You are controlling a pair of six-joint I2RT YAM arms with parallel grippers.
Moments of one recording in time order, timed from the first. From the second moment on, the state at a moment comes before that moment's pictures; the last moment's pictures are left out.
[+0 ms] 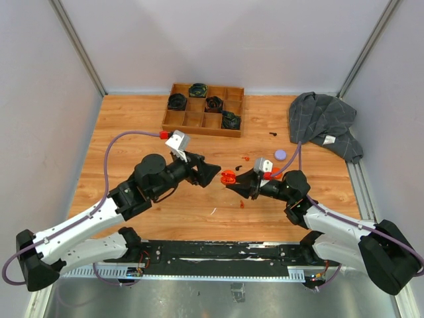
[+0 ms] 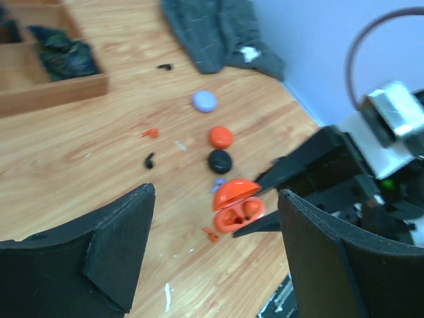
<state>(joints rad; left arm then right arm) -0.91 0.88 0.77 0.02 -0.08 -0.40 0.65 1.04 0.27 0.86 -0.67 0.01</state>
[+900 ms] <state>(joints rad) -0.32 1.25 0.66 -0.16 -0.19 -0.59 0.65 1.03 0.27 0.79 -0.55 -0.04</state>
